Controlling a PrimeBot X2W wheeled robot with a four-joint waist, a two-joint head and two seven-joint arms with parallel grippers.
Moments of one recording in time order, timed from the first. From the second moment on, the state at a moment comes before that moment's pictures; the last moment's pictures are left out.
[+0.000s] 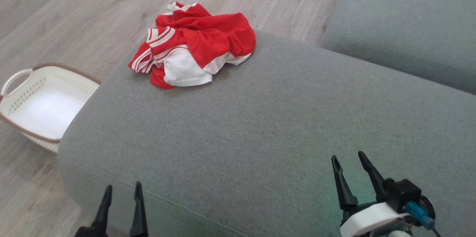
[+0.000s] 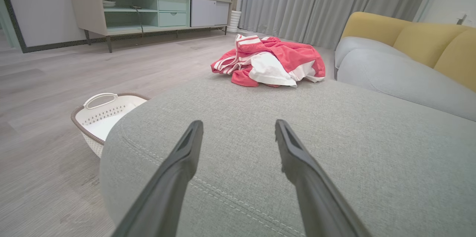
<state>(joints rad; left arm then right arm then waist) 0.15 0.07 -0.08 0.27 -0.20 -0.04 -0.25 0.03 -0.04 0.14 0.36 0.12 0.13 -0.25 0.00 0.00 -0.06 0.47</state>
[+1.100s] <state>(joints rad) -0.58 0.42 0.10 0.31 -0.24 -0.10 -0.07 -0.20 -0.05 0.07 0.19 -0.15 0.13 -0.21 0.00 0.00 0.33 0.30</state>
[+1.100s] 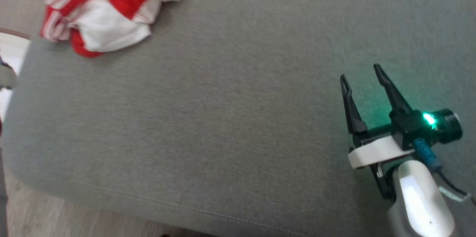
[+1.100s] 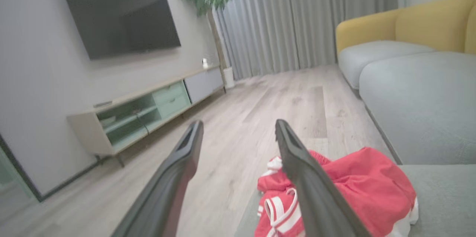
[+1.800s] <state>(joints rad) -0.90 0.40 0.13 0.93 -0.38 -0.11 -0.07 -0.24 -0.09 0.07 -0.02 -0.17 0.13 -0.16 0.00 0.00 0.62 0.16</state>
